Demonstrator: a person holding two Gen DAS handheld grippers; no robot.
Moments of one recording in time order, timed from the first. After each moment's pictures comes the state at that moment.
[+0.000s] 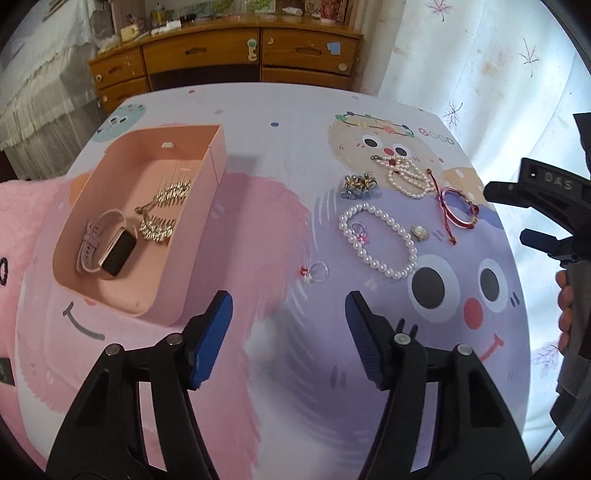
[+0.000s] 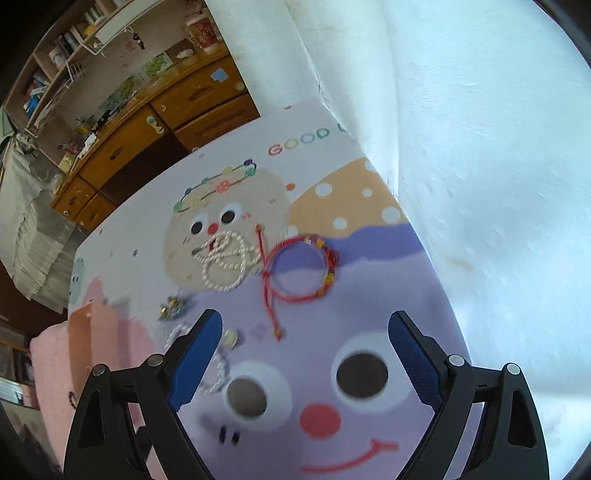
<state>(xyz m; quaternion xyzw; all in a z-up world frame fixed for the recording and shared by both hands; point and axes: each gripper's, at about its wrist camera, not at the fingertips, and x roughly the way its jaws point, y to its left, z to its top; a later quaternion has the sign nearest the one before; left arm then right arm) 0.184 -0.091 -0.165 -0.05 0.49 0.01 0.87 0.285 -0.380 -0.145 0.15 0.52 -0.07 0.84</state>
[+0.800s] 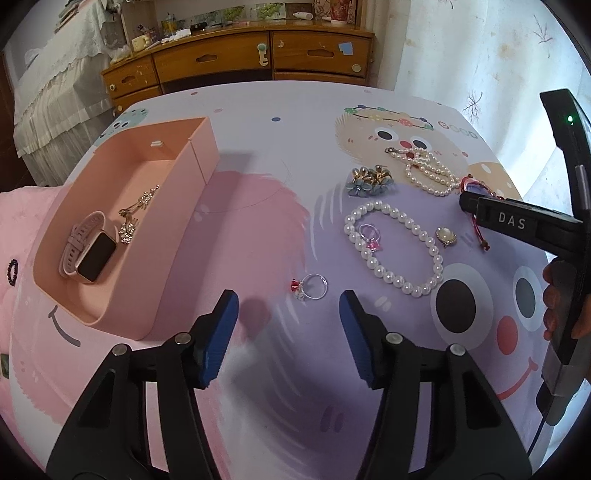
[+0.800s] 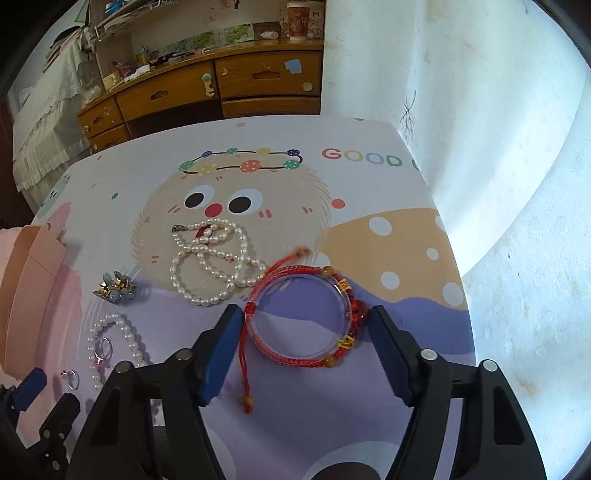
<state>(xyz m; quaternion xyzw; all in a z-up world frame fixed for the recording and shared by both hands) 0.203 -0.111 -0.199 -0.03 0.49 0.05 0.87 0.326 -0.344 -0.207 -0.04 0.49 0.01 0.87</state>
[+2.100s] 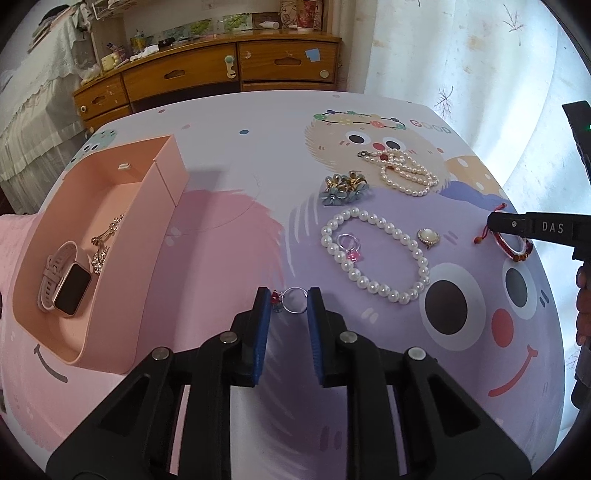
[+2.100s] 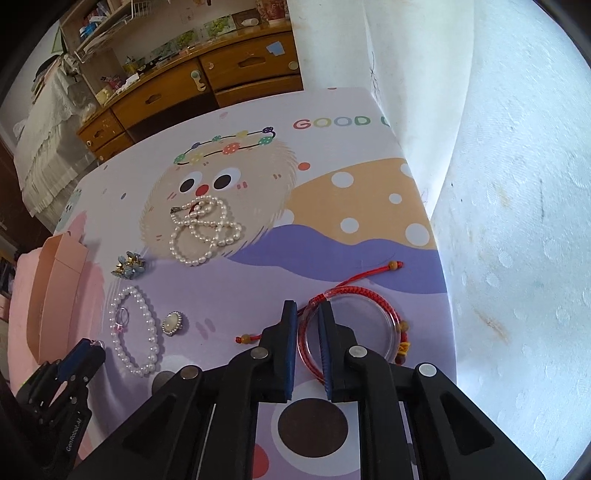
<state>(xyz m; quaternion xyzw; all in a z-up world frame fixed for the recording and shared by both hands) 0.211 -0.116 -0.204 -0.01 0.46 -0.01 0.89 0.292 -0.391 -0.191 0.04 0.53 0.02 0.84</state>
